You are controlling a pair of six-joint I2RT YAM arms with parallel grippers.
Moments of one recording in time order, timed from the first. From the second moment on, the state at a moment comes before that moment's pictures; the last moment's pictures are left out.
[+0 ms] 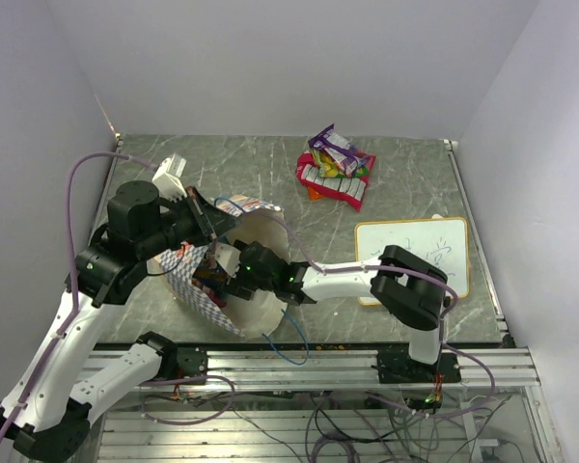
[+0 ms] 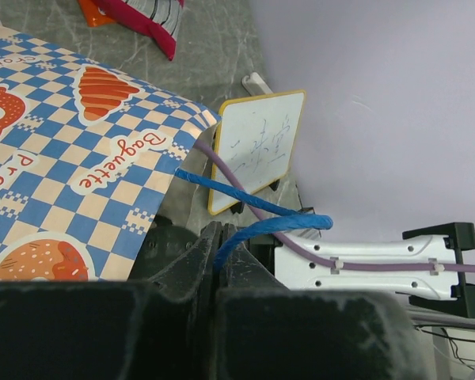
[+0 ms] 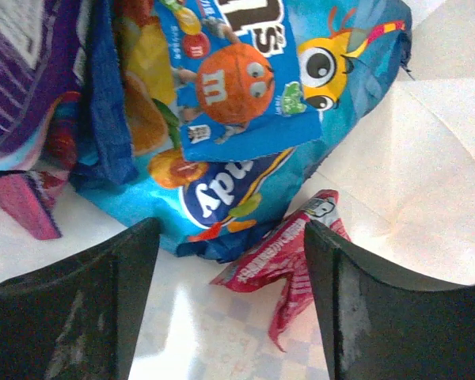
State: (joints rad) left arm -0.48 0.84 1.18 -0.65 0.29 -0.80; right arm 1.17 1.91 1.10 0.26 0.13 -0.29
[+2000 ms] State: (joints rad) left arm -0.48 0.79 1.15 -0.73 0.14 -0.85; right arm 1.07 1.74 1.16 -0.05 0.02 -0.42
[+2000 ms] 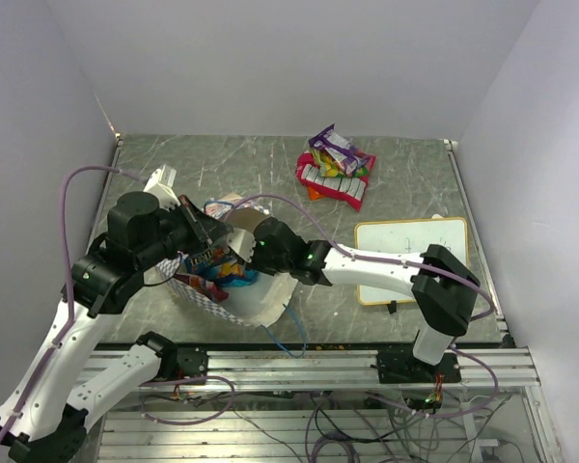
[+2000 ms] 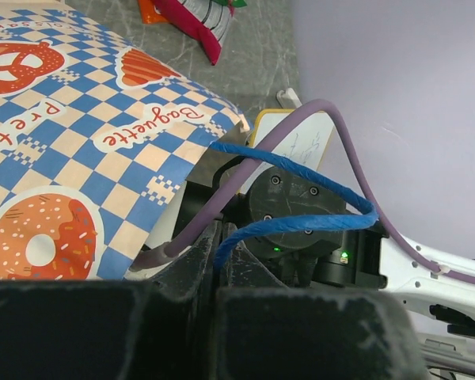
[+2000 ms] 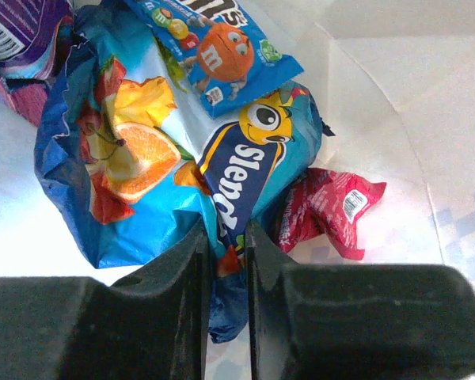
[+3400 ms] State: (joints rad) left arm -0.49 0.87 1.13 -0.71 0.19 -0.84; right arm 1.05 1.73 1.08 -0.21 -0.11 -0.76
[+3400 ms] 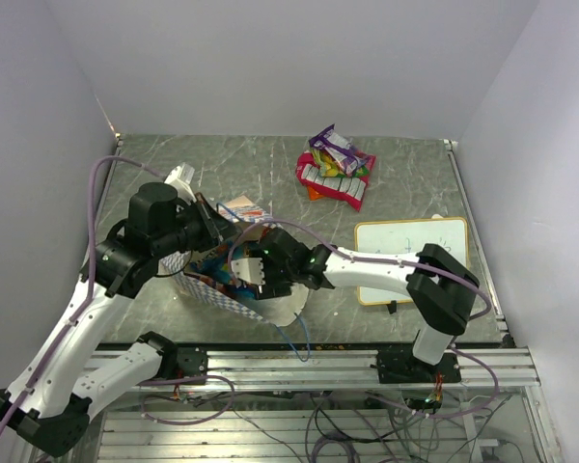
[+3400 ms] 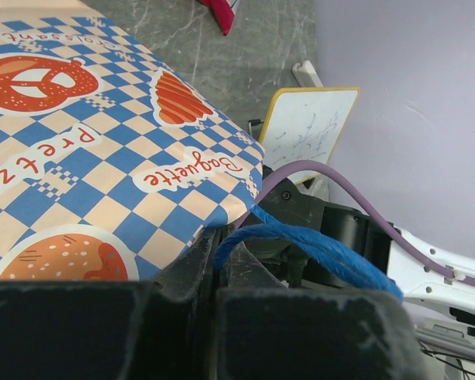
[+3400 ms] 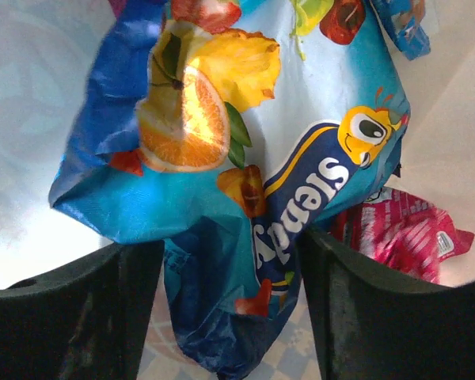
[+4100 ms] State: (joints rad) left arm -0.49 0.94 1.22 -0.70 0.13 -0.77; right arm 1.06 1.70 1.22 -0.37 -0.05 -0.60
